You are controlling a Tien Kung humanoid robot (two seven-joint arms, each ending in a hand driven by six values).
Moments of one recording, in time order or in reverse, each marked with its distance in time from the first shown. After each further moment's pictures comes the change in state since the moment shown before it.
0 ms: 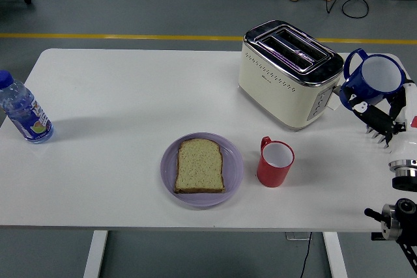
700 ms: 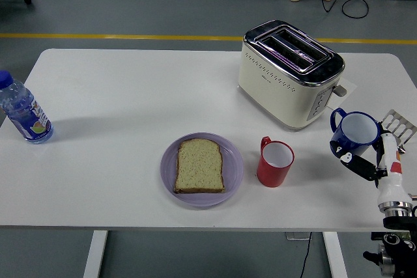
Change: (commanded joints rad) left arm 0.009 -0.002 0.032 0.001 -0.010 0.000 0.001; right arm -0.037 0.042 -0.074 -0.296 -0.002 0.095 0.142
